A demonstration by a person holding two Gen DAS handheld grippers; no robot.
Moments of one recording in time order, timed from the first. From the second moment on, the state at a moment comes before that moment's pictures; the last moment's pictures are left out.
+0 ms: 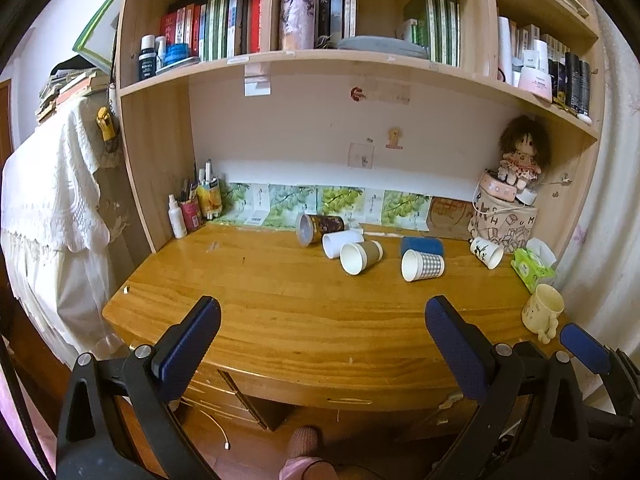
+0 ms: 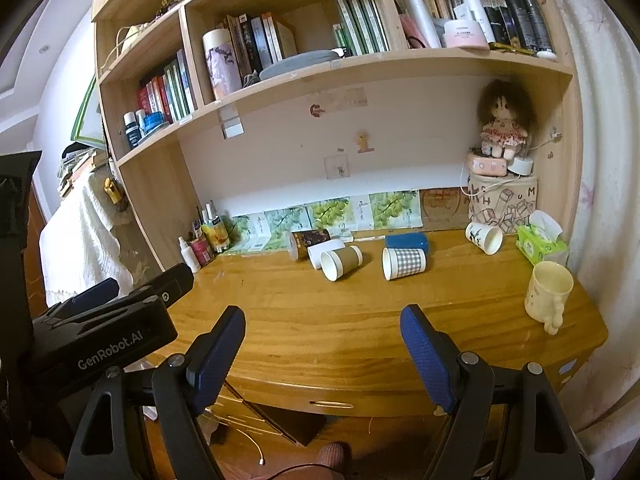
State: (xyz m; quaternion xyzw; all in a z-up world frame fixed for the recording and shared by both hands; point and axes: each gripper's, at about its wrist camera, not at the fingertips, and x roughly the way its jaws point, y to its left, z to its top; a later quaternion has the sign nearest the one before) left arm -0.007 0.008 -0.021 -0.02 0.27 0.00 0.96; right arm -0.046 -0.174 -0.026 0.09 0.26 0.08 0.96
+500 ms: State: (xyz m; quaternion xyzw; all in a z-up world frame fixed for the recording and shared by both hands) left arm 0.045 0.023 -0.038 -0.05 0.32 0.00 0.95; right arm -0.002 -0.157 -0.035 0.07 0.30 0.08 0.95
